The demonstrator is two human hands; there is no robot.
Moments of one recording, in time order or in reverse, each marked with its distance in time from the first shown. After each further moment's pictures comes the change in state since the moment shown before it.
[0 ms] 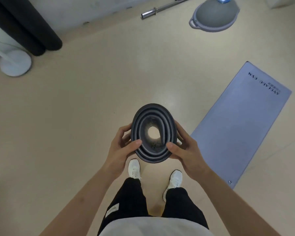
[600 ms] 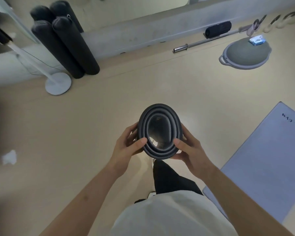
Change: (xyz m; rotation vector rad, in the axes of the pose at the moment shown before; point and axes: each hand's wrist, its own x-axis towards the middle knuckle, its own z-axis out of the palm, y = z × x) left_hand 0.096 0.167 -0.144 0.082 0.119 0.130; right_hand 0.190 -0.099 0.150 0.016 -0.194 0.004
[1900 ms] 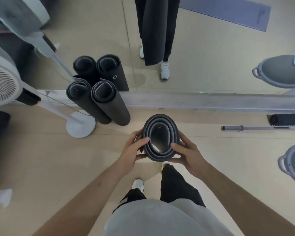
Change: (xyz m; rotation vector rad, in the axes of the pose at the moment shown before) left_hand 0.690 0.339 -0.324 -0.297 0.330 -0.179; right_hand 0.838 -0.310 0.174 -0.172 -0.172 0.317
